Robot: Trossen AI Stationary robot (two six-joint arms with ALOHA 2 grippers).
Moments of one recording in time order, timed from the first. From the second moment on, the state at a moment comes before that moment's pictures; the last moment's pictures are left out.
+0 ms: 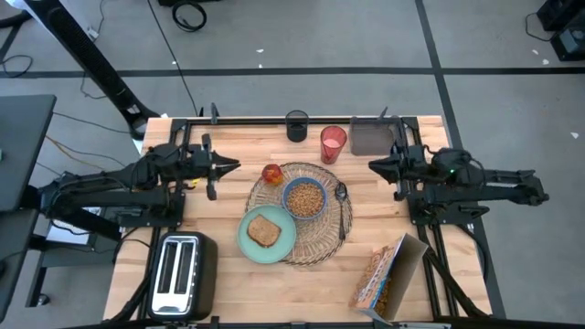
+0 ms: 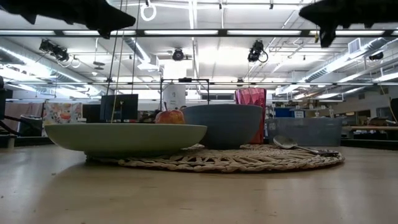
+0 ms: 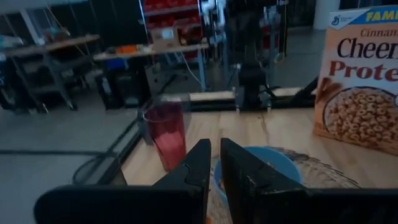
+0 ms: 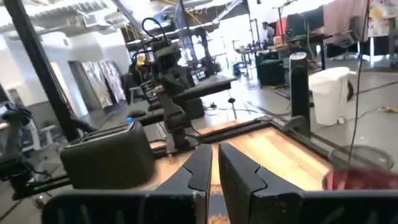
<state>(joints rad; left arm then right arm) 0.22 0.61 0.50 0.05 0.02 0.13 -0.08 0.33 0.38 0.04 0.06 0.21</state>
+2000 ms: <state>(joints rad) 0.15 0.00 0.01 0.06 -0.11 0.10 -0.04 0.05 0.01 0.03 0.06 0.05</state>
